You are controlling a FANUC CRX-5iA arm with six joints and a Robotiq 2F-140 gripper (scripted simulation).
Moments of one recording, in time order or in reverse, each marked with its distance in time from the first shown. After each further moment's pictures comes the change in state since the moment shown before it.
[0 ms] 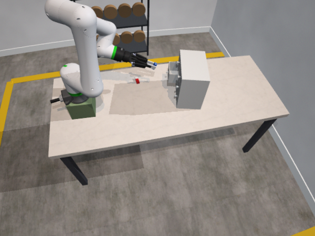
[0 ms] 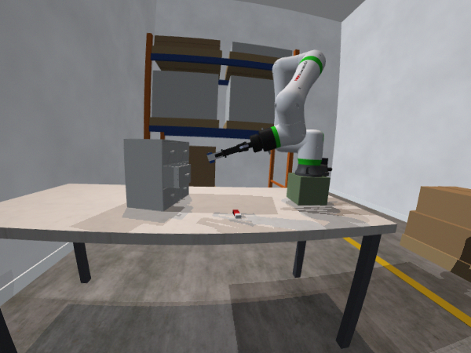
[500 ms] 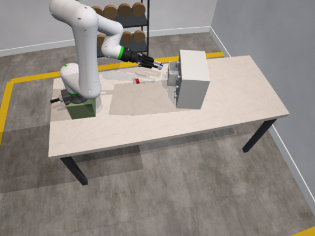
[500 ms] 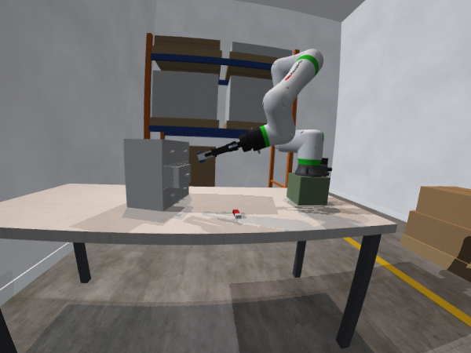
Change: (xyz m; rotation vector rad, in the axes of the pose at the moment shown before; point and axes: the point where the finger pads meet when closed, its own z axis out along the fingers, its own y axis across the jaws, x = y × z) arm 0.016 0.000 0.042 0.000 0.000 0.000
